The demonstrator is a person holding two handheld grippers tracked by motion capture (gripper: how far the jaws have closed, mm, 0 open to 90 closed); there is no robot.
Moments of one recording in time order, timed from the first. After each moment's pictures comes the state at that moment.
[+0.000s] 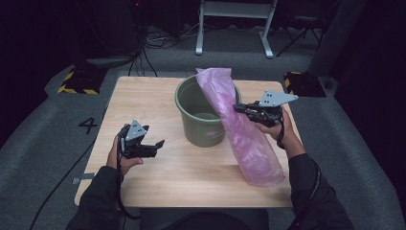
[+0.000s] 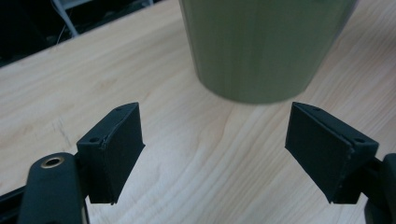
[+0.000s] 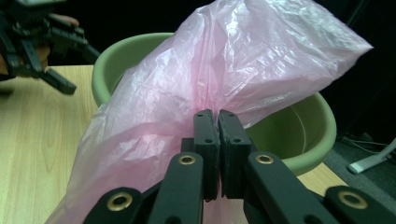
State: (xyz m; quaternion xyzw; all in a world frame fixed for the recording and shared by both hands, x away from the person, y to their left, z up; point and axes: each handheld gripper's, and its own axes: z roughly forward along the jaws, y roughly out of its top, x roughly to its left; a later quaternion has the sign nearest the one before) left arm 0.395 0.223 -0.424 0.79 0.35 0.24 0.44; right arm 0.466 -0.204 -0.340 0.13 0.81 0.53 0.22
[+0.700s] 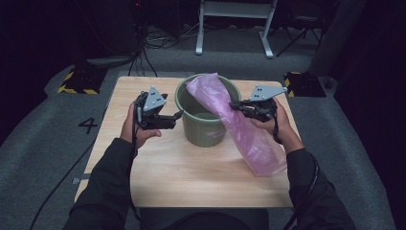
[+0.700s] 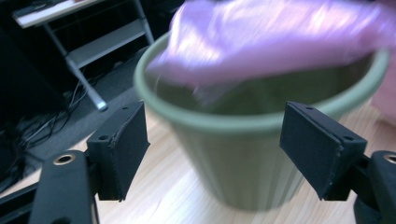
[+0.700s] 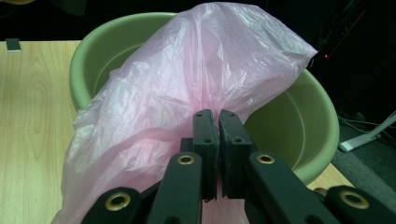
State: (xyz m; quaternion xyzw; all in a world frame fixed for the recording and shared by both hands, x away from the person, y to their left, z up) left arm 0.426 0.155 -0.325 0.79 0.28 0.29 0.46; right arm 0.475 -0.185 -0.328 0.13 0.84 0.48 0.22
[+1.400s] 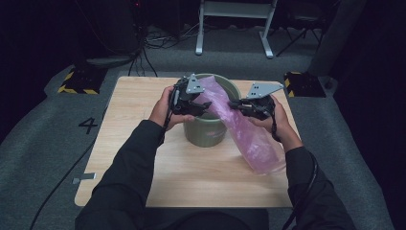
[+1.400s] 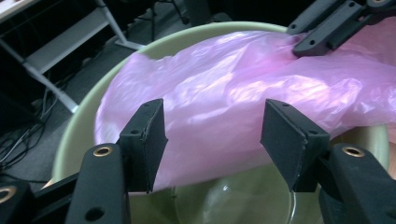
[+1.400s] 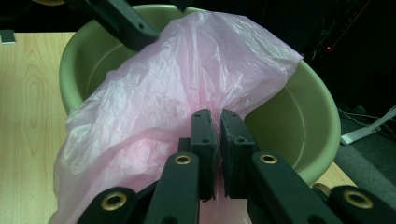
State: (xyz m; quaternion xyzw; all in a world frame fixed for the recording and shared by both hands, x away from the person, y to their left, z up) left arm 0.467 0.080 -0.310 0.85 0.23 0.25 0.41; right arm 0.480 -0.179 -0.326 0.14 0.85 0.46 0.22
